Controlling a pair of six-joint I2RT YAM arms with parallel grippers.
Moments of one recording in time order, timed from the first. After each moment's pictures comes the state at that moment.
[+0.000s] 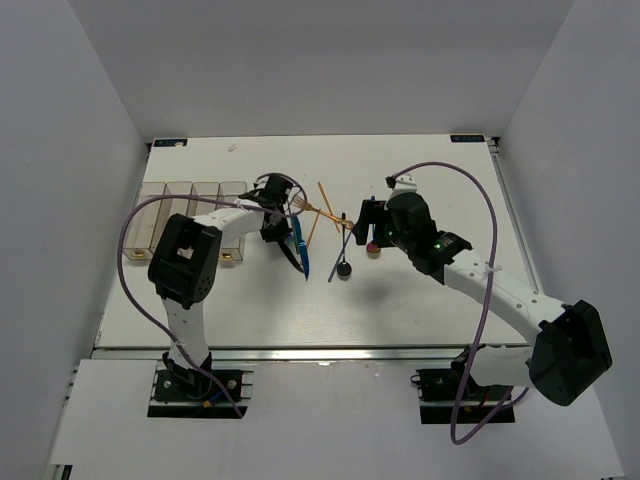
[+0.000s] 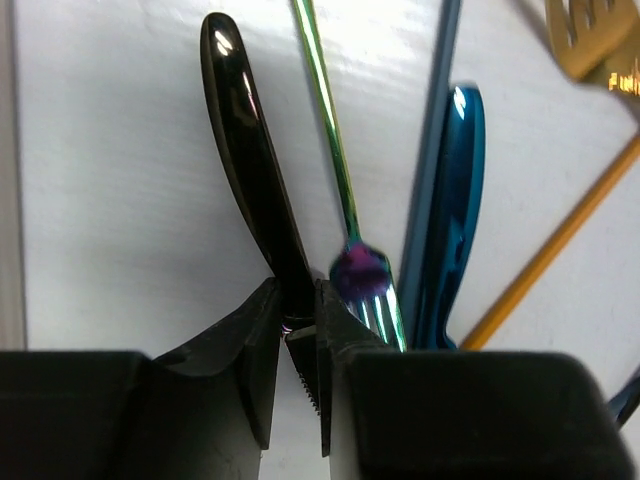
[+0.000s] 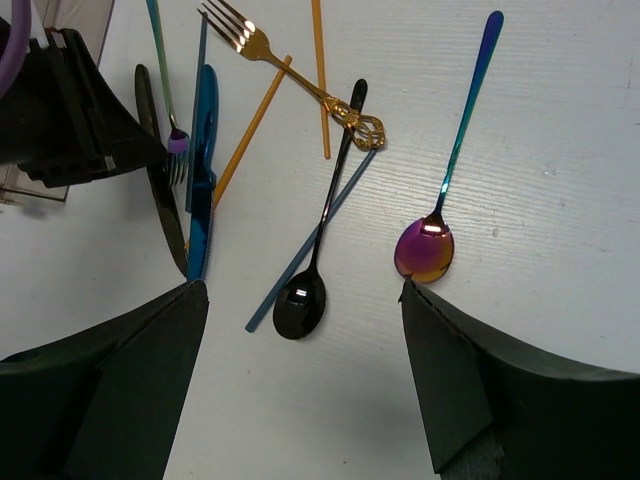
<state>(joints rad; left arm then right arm) -0.43 1.97 1.31 -0.45 -0.20 -0.64 0.65 1.27 0.91 -0.18 0.15 0.43</state>
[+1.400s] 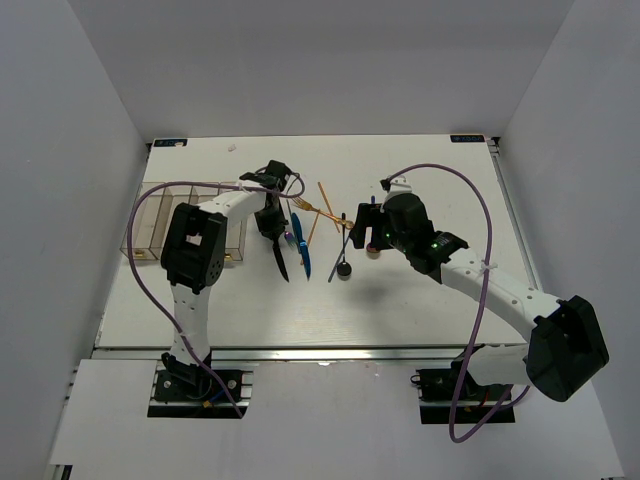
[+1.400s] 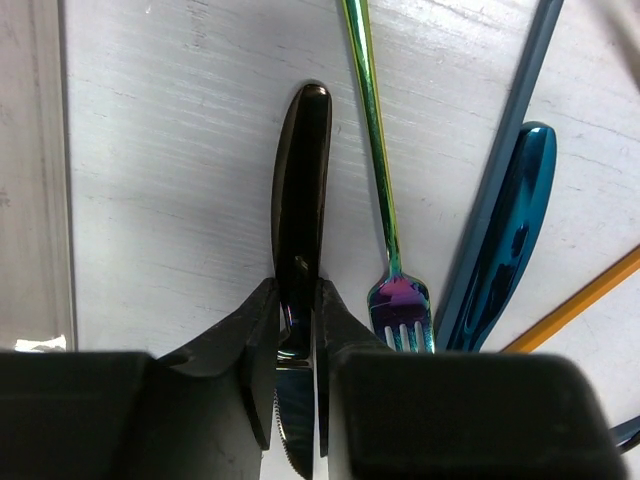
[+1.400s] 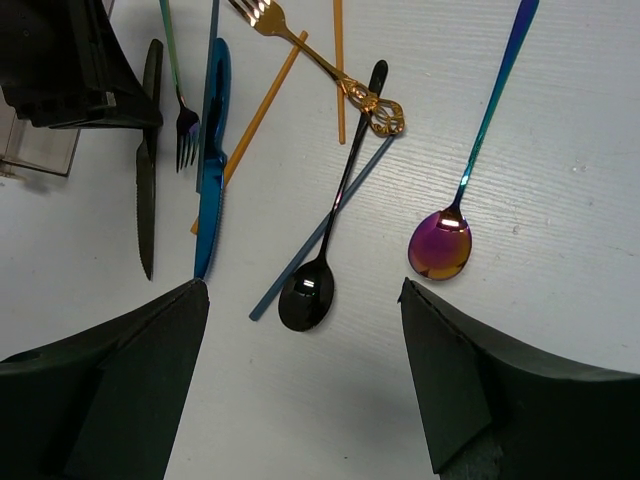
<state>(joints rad) -0.39 2.12 1.58 -0.76 -0.19 -0.65 0.65 1.28 0.90 -0.18 0.09 0.41</state>
